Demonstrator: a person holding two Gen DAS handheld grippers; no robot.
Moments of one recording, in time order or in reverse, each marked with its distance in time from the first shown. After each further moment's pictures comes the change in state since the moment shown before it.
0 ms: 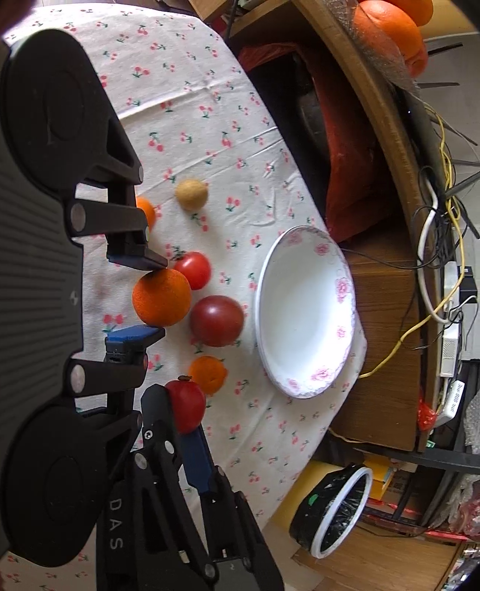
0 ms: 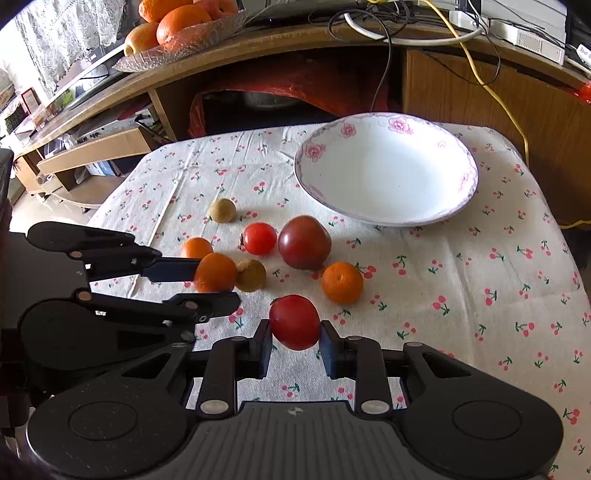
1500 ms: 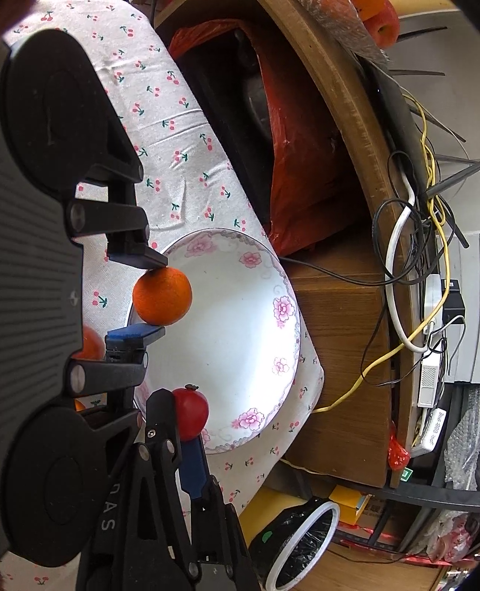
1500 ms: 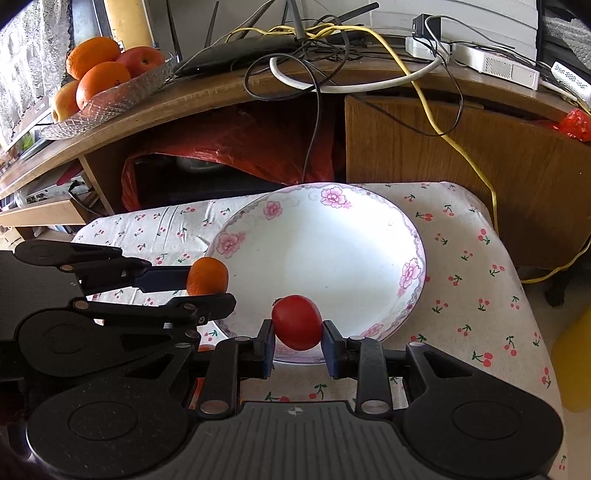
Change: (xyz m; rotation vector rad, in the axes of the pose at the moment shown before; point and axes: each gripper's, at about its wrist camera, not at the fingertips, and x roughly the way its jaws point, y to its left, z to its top) left arm 0.063 0.011 0.071 -0.011 -0.057 0.037; right arm 0.032 -0.056 0.063 0.049 -0.109 -0.100
